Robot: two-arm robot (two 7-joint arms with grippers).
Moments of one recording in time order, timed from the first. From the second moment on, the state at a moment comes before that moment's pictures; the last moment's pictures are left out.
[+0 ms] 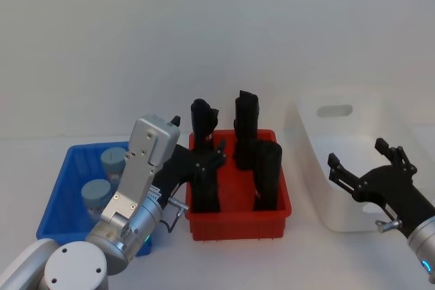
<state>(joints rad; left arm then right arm) -0.24 0.38 0.45 -1.63 -0.20 0.01 -0.01 -0.01 0.34 -0.23 -1.77 0.29 0.03 0.07</state>
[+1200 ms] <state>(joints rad) -0.24 0.38 0.45 -1.63 -0.20 0.01 -0.01 0.11 0.30 -0.24 -1.73 0.33 0.31 0.24</state>
